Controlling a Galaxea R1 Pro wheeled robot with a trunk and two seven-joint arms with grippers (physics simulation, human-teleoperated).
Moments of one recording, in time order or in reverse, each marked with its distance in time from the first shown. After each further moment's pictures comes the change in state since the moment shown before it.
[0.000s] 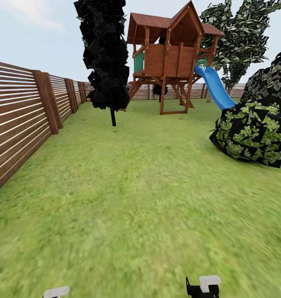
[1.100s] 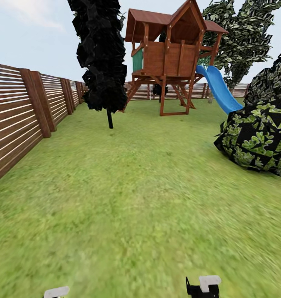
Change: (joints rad) left arm 0.000 -0.001 -0.002 0.000 0.001 0.000 0.000; right arm -0.001 0.000 0.000 0.000 0.000 0.000 0.000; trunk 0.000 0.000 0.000
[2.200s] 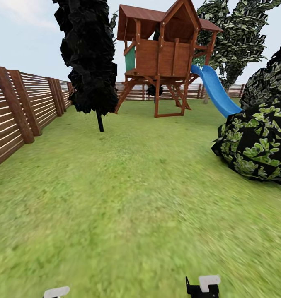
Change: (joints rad) left arm 0.000 0.000 0.002 0.000 0.000 0.000 0.000; right arm 0.000 0.002 -0.002 -0.002 -0.005 0.000 0.000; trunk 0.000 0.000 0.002
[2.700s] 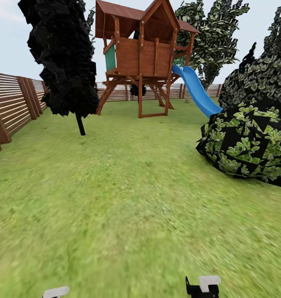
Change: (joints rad) left arm -0.001 0.001 0.000 0.000 0.001 0.000 0.000; right arm 0.000 0.001 0.000 0.001 -0.001 0.000 0.000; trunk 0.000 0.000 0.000
